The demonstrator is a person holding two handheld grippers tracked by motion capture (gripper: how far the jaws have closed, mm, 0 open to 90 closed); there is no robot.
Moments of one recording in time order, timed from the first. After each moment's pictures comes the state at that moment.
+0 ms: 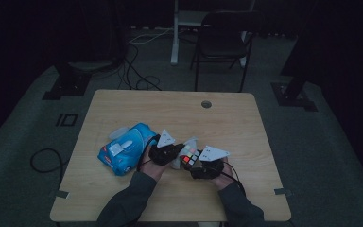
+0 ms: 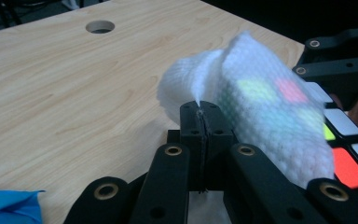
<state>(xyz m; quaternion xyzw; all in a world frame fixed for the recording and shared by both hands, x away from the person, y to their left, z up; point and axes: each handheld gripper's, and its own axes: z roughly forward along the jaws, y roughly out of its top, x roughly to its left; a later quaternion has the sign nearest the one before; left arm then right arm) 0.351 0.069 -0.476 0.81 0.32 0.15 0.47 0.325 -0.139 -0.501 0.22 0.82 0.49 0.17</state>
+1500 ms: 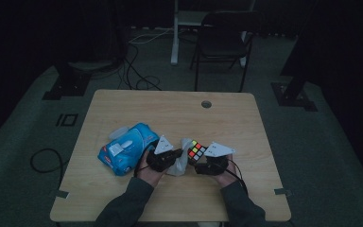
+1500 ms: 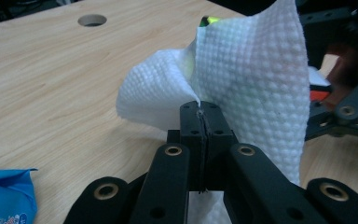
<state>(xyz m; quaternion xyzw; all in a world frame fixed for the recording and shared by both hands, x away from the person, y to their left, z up) 0.332 0.076 -0.476 0.81 0.31 0.15 0.47 0.333 -0.152 -0.499 0.26 0.81 0.49 0.19</state>
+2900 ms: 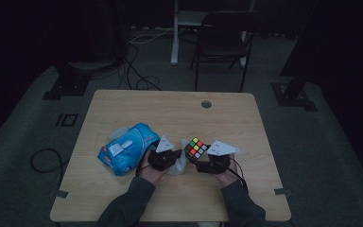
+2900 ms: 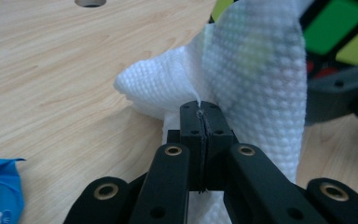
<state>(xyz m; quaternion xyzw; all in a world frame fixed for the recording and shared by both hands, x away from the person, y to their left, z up) 0.344 0.073 -0.498 0.81 0.32 0.12 0.47 0.331 -0.156 -0.487 0.27 0.79 0.52 0.19</state>
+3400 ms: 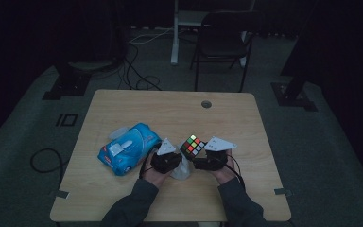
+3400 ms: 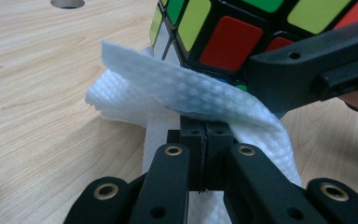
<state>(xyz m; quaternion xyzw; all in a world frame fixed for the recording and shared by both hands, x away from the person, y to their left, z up) 0.339 0.067 -0.504 0.81 0.31 0.11 0.49 0.339 -0.147 -0.480 0.28 0.79 0.52 0.17</state>
